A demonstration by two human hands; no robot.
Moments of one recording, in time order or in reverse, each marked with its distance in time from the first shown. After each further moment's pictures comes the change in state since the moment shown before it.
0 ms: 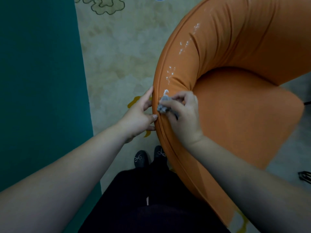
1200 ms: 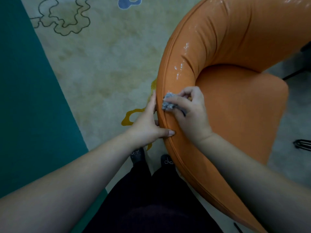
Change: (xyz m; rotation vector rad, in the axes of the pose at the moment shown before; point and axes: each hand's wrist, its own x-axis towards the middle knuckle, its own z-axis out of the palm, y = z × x) left_hand 0.073 0.038 -0.043 0.134 -0.349 0.074; right_hand 0.074 -0.003 0.013 -0.062 0.119 0.146
